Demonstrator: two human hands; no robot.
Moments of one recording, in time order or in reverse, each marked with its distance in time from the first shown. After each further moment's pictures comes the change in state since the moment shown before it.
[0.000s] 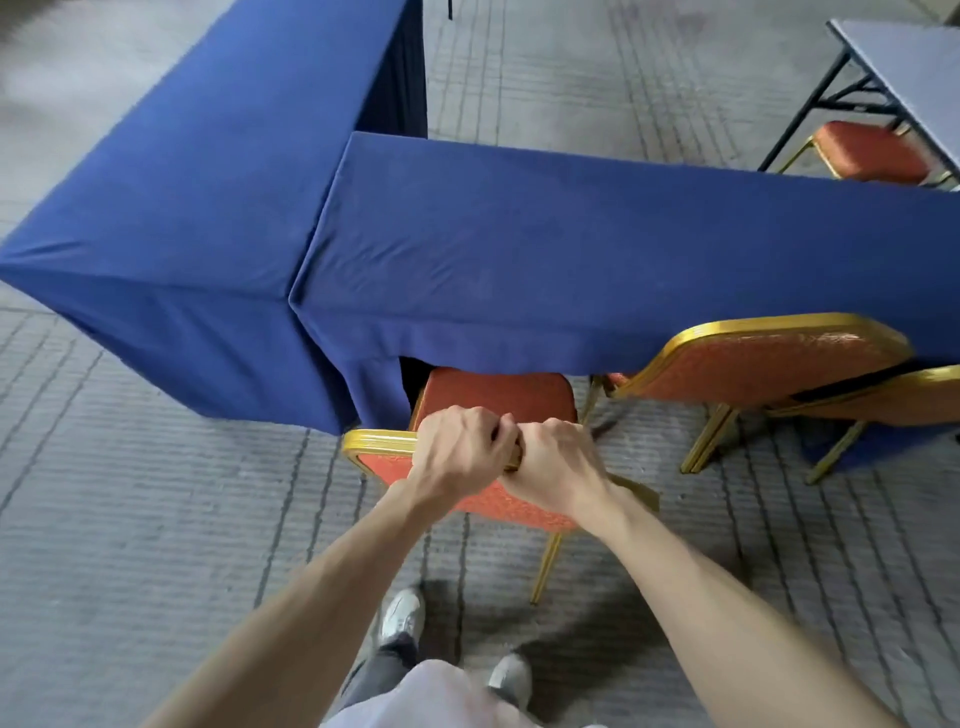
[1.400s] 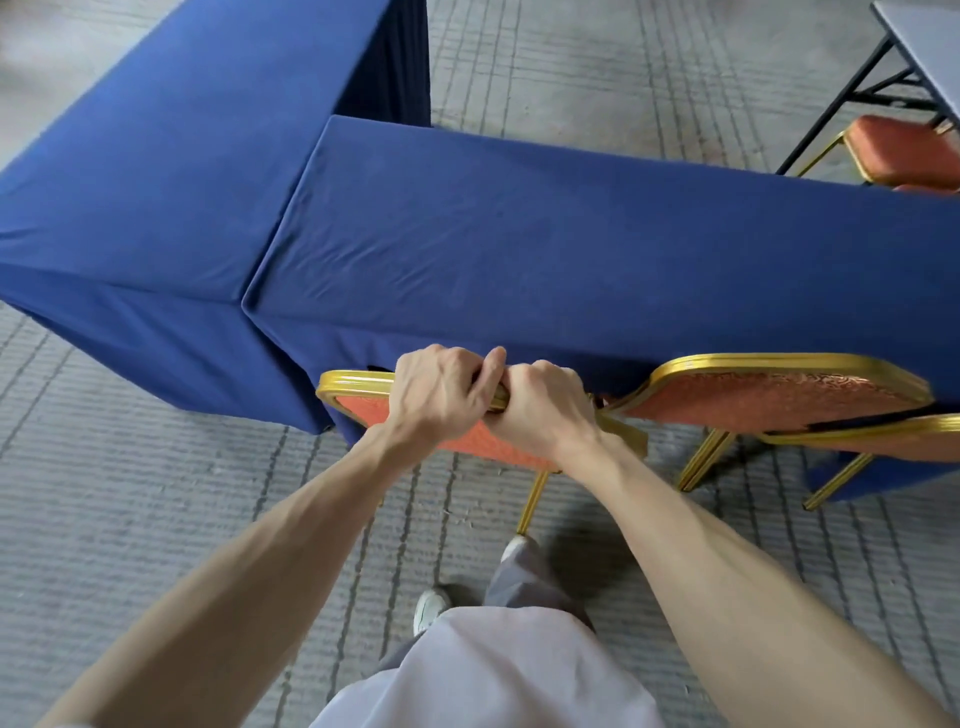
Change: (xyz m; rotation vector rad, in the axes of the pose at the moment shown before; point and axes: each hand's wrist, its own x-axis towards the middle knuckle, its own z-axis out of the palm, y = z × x) left_hand 0.128 0.027 0.010 0.079 0.208 0.042; right_hand 0.104 0.068 -0.056 -0.029 0.098 -0.107
